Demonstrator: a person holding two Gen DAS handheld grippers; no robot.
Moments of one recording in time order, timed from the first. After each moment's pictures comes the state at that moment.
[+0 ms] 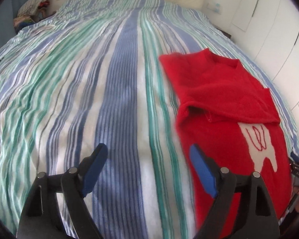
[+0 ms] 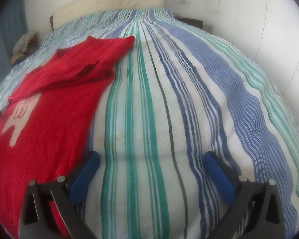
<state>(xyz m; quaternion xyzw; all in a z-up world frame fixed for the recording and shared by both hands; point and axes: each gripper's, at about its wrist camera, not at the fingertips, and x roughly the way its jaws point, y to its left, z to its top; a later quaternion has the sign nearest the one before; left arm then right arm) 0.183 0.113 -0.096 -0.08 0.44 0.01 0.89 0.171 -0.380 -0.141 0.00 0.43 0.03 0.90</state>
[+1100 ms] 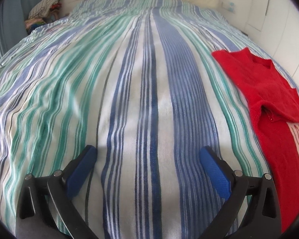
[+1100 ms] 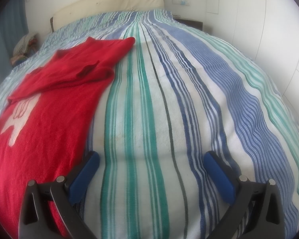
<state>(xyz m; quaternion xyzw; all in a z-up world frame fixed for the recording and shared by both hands) 0.199 0.173 -0.139 -0.06 0.44 0.05 0.89 0.167 -0.381 -0.141 0.01 0.43 0.03 0.90</state>
